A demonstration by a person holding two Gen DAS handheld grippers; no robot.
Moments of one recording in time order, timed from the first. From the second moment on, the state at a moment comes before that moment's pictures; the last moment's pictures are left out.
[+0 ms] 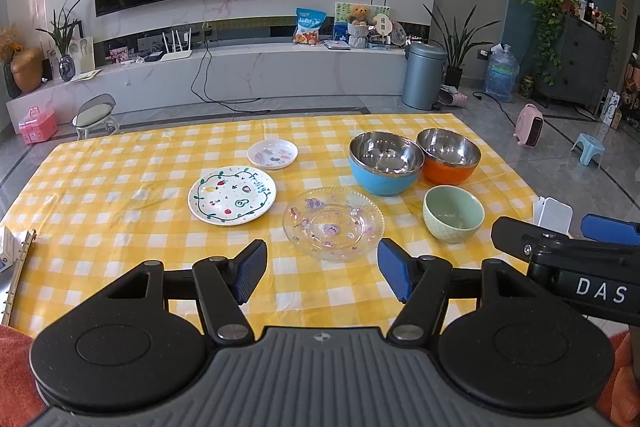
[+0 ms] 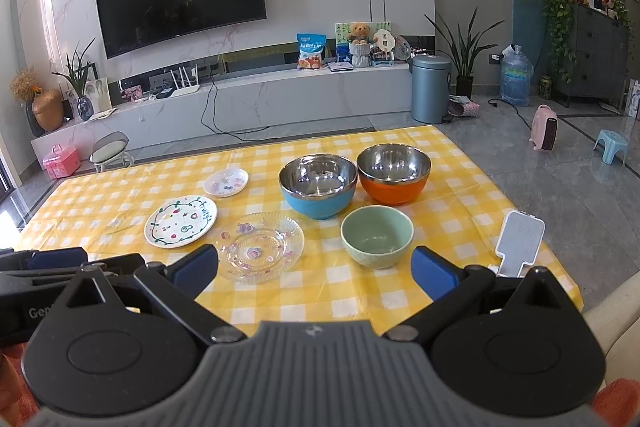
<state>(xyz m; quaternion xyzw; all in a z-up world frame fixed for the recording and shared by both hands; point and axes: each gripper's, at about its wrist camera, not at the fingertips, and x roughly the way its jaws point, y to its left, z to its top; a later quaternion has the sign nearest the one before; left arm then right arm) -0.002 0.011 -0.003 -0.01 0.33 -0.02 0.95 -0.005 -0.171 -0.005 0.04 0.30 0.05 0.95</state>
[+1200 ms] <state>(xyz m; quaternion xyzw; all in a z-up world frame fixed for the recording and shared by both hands) -0.004 0.012 -0.007 -0.01 0.33 -0.01 0.94 -0.005 -0.163 -0.006 0.03 0.31 0.06 0.95</state>
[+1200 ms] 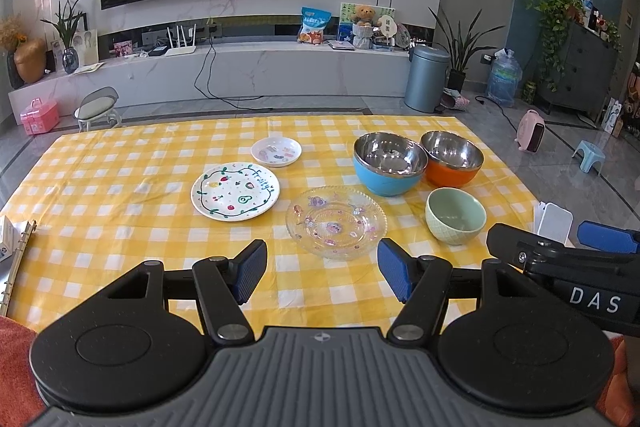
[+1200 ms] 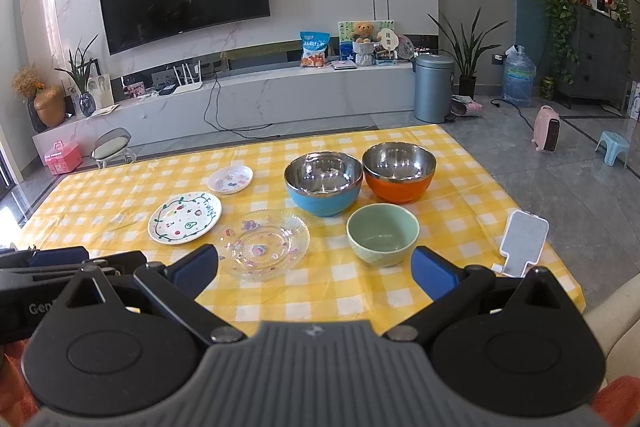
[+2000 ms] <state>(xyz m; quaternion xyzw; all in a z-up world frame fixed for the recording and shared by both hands) 0.002 0.014 -0.006 -0.03 0.33 -0.03 0.94 0.000 -0.161 -0.009 0.02 0.31 0.06 0.95</state>
